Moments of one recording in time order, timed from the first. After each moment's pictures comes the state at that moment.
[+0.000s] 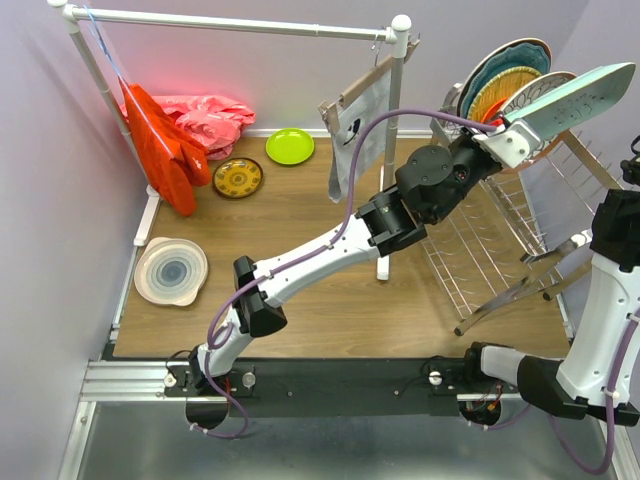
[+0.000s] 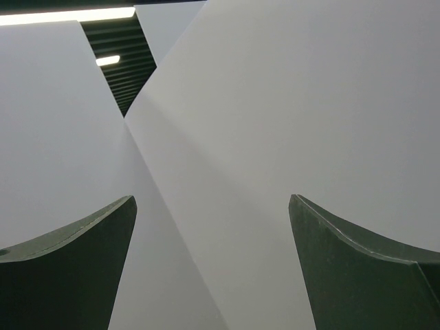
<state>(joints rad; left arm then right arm) -1.19 2.15 2.47 0.10 -0.35 0.46 -0.13 1.21 2.02 0.13 0.59 -0.08</state>
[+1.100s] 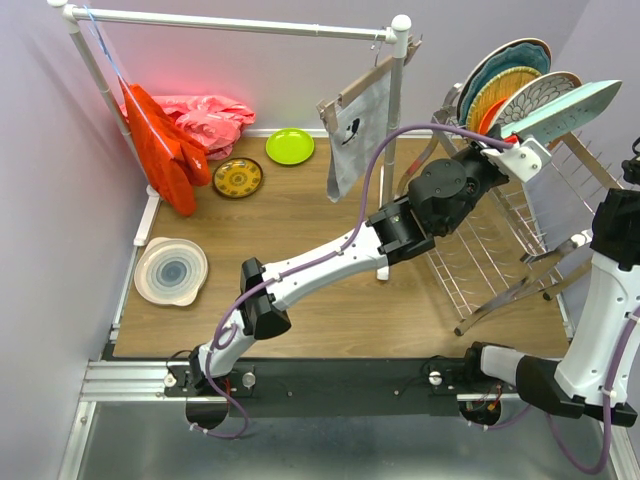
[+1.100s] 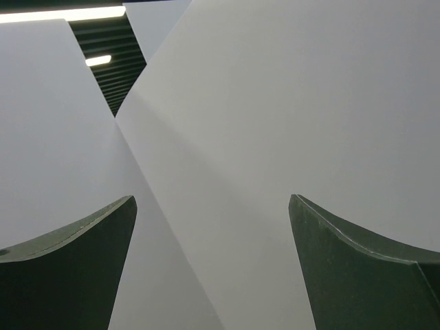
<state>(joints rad) -1.23 2.18 2.45 0.11 -0.45 0.54 -0.17 1.20 2.00 0.13 0.60 -0.05</state>
